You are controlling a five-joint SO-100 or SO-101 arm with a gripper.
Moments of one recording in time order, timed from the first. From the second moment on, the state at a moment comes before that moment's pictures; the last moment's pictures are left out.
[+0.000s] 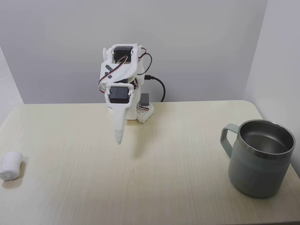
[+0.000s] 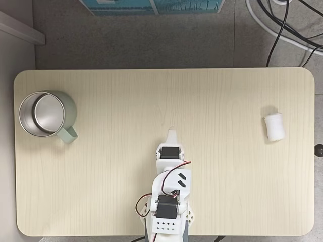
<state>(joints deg) 2.1 -4.8 9.8 55.3 -2.5</state>
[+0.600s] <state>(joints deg) -0.1 -4.6 8.7 51.7 -1.4</state>
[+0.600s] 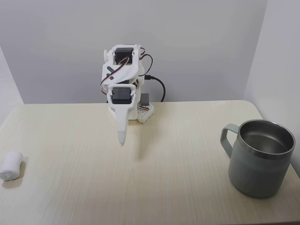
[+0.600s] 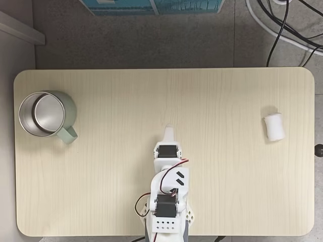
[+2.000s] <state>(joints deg) 51.2 108.2 114.3 86.0 0.9</state>
